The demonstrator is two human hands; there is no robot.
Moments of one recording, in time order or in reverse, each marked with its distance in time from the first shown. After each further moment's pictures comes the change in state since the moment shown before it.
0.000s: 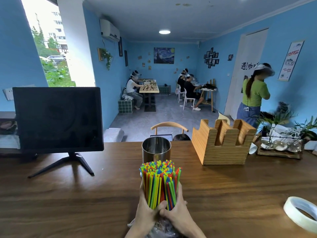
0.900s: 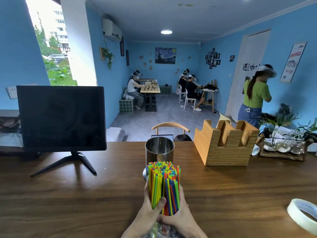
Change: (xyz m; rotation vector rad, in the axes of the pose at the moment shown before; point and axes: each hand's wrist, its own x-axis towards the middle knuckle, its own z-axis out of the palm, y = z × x) left_hand -0.004 0.032 -0.009 0.027 -0.180 -0.109; right_hand 0.000 0.002 0.007 -0.108 0.011 -0.001
